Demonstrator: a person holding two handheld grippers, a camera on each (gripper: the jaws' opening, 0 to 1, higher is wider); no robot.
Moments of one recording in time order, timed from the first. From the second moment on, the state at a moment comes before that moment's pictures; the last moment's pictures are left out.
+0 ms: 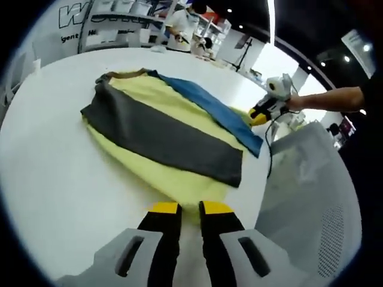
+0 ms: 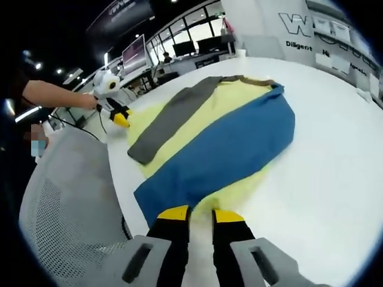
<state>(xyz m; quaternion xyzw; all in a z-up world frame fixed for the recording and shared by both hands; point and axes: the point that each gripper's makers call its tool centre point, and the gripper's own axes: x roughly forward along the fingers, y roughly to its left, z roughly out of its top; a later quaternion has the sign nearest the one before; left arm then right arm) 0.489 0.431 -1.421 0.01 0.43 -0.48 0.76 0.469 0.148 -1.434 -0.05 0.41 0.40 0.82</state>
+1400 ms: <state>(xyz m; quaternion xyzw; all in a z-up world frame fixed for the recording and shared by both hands) 0.488 0.457 -1.430 0.01 0.48 -0.44 0.76 0.474 0.142 -1.422 0.00 0.44 0.40 0.80</state>
